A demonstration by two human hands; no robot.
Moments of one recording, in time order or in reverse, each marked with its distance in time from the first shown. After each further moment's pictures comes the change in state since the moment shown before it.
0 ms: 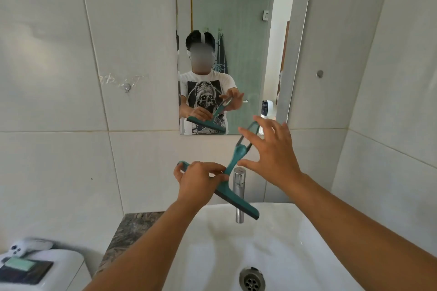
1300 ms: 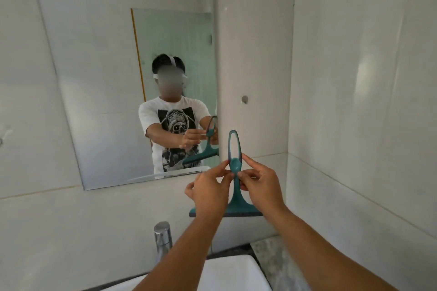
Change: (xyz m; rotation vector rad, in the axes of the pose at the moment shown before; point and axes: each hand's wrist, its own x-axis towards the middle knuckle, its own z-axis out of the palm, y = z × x) left_hand 0.096 0.202 0.160 -0.284 0.125 -0.067; right_hand -0.020 0.190 0.021 1.007 0.148 0.706
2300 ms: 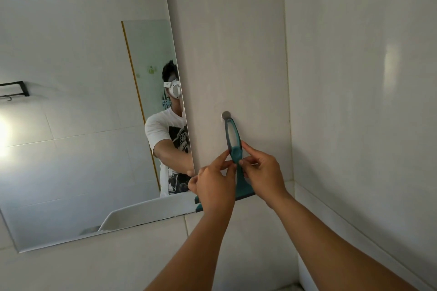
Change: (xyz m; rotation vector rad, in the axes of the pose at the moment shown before) left_hand 0.122 0.051 0.122 0.068 0.168 0.078; right_hand 0.183 0.053 -0.028 -0.055 -0.003 -0.106
